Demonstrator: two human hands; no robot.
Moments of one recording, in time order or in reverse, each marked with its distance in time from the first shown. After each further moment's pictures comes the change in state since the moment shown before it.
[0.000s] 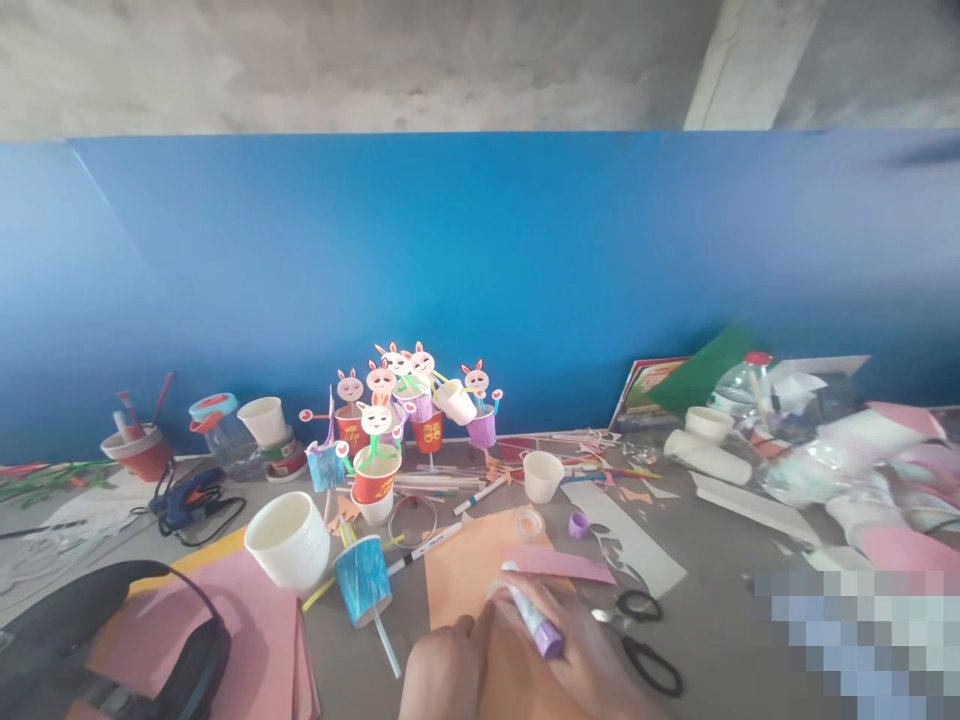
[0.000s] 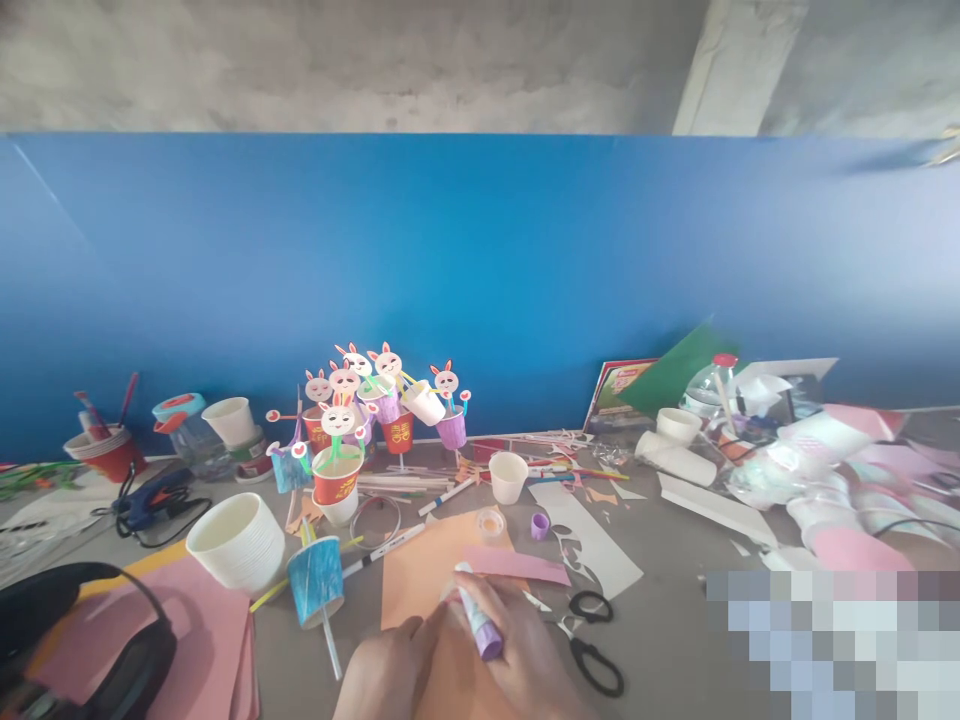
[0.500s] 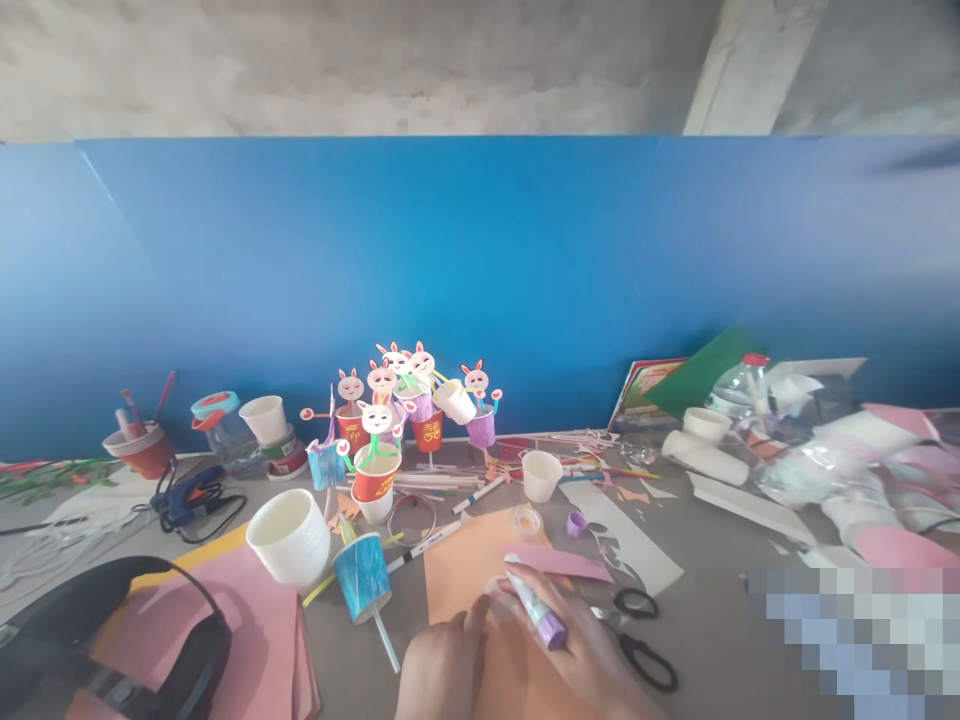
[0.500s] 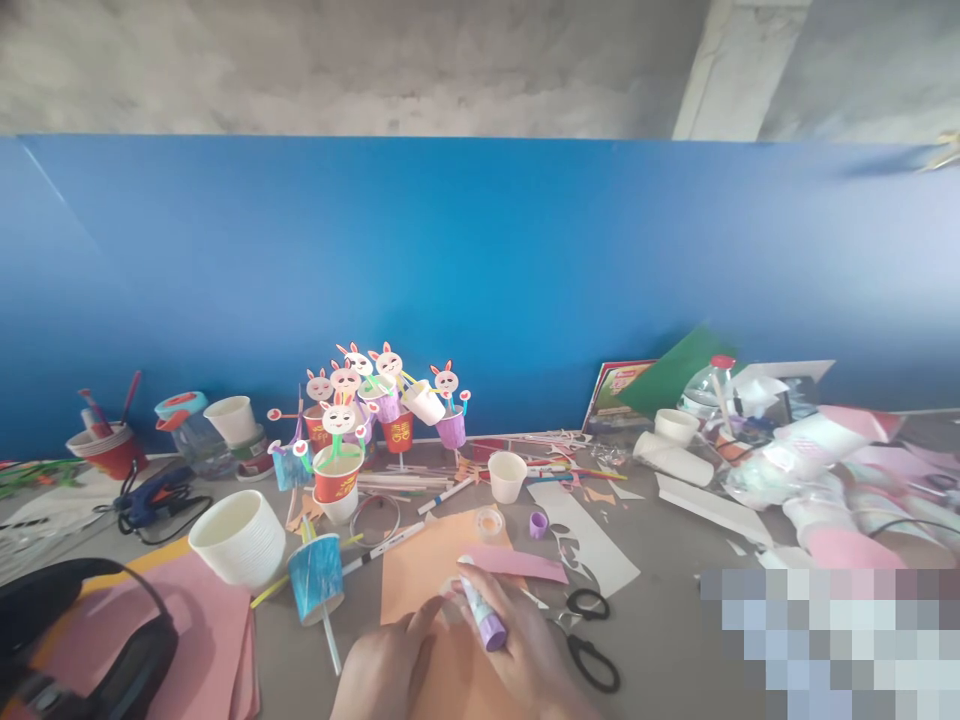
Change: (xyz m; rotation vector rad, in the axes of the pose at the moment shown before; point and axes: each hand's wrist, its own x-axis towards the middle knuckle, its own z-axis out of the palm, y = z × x) left_hand -0.004 -0.004 -0.001 -0.187 0.051 -0.042; right_hand -0.005 0.010 0.001 0.200 0.050 0.063
